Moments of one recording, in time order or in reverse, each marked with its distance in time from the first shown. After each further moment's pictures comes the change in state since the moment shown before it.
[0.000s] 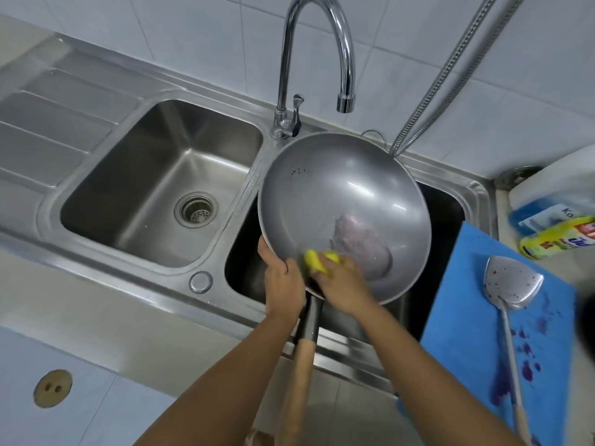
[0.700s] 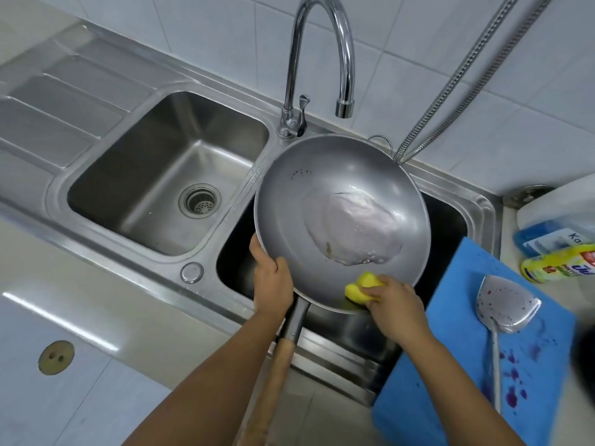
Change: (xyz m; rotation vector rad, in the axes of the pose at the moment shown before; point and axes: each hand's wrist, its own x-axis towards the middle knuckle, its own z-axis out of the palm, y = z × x) left_hand 0.000 0.002 0.006 0.013 0.047 -0.015; right_hand -0.045 0.076 -0.061 -0.241 0.077 -0.028
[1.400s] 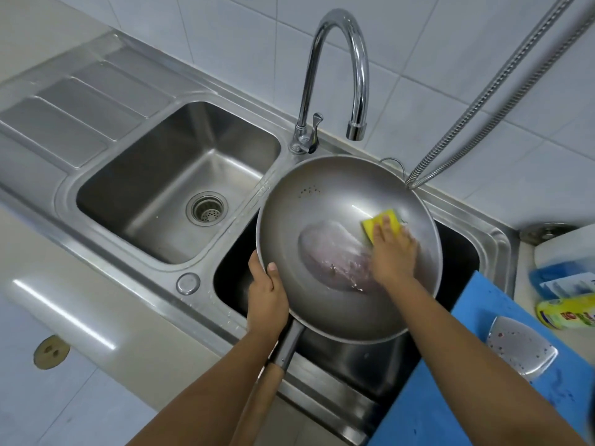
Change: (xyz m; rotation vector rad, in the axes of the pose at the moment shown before) left_hand 0.004 -0.006 0.002 0.021 0.040 0.040; right_hand 0.154 -0.004 -0.022 -0.343 0.170 -0.015
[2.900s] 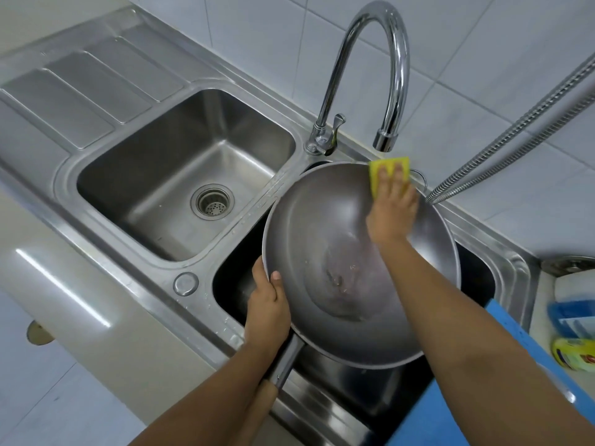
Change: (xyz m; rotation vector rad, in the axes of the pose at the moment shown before) left_hand 0.003 0.000 0.002 -0.014 -0.007 -0.036; right_hand 0.086 -0.045 -0.043 0.096 0.397 -0.007
